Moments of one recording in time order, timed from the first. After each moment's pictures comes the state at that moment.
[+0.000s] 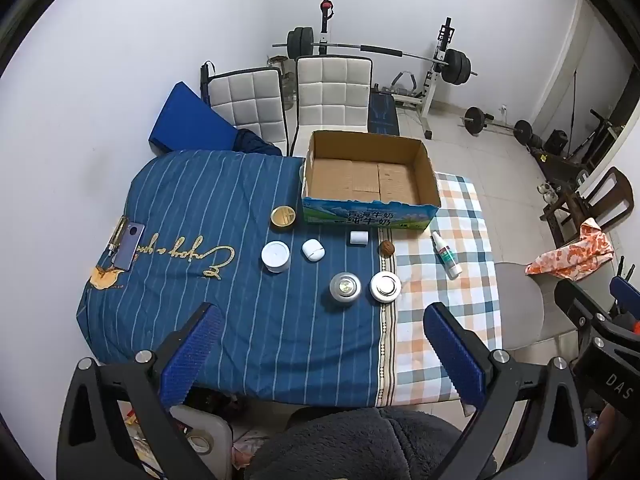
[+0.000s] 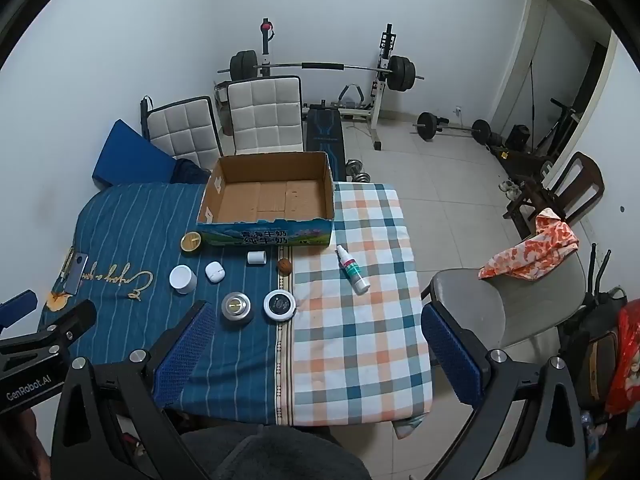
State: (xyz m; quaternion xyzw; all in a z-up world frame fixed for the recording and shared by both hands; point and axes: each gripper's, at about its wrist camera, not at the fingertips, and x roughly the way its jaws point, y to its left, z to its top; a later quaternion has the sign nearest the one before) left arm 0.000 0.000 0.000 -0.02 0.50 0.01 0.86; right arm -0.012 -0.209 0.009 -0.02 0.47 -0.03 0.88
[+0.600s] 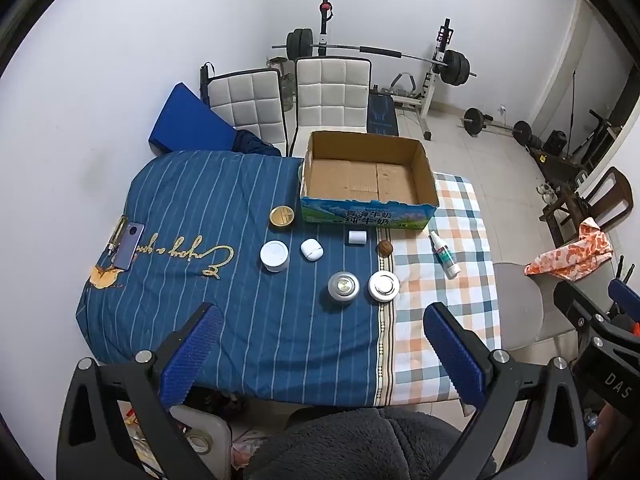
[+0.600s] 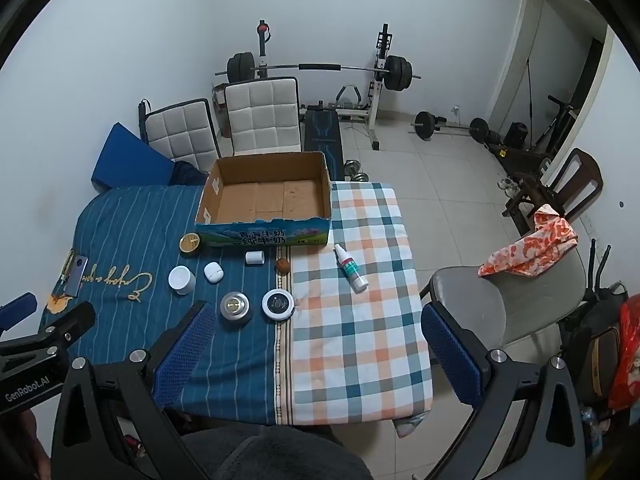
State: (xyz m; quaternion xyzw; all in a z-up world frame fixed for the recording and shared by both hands) left arm -0.004 -0.008 -0.004 -0.02 0.50 0.01 0.86; right arm -0.015 -0.213 0.008 -0.02 0.47 -0.03 0.88
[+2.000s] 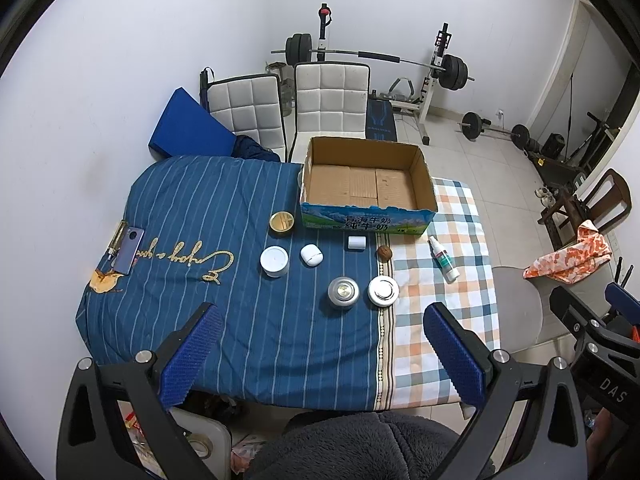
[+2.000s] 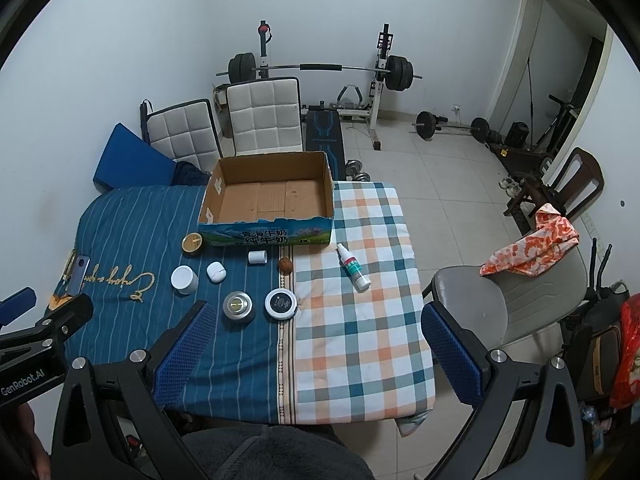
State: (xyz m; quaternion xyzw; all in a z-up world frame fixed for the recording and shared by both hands) left arm -0.001 0.005 0.009 -0.02 0.50 0.01 0.87; right arm -0.018 -0.207 0.010 -0.01 0.46 -0.03 0.89
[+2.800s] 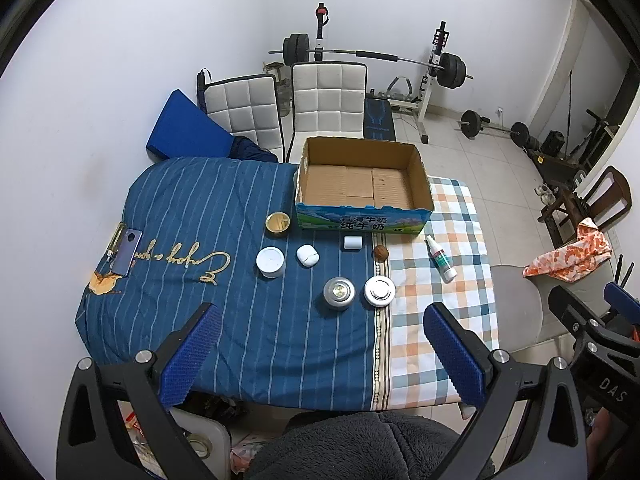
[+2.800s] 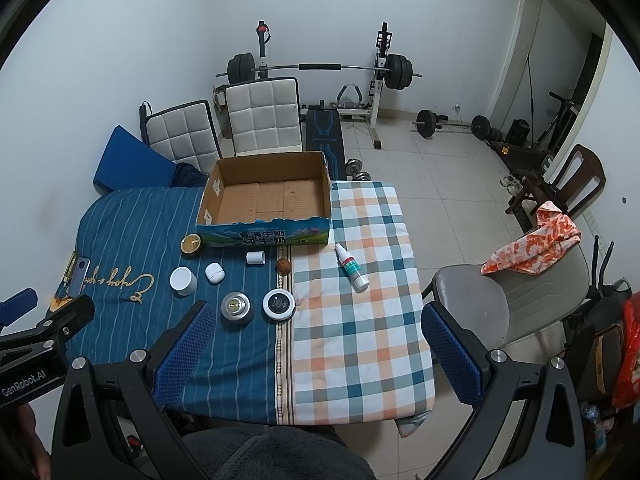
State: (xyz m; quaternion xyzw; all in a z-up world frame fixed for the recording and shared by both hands) left arm -0.002 0.004 0.008 -0.02 0.50 0.01 0.87; right arm -0.016 -0.209 0.008 -0.01 0.46 -0.03 0.89
